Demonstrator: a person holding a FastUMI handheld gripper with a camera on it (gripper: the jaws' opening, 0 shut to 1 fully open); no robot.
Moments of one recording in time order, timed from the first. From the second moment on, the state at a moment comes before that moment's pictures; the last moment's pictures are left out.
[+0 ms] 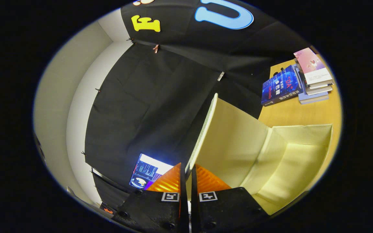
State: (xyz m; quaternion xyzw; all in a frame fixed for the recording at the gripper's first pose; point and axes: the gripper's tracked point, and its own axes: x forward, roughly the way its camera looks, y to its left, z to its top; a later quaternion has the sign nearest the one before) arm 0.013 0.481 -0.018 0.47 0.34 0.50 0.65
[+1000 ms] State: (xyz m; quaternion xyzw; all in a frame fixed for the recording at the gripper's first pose) arm 0.012 0.315 -0.107 0.24 0.29 0.31 0.87
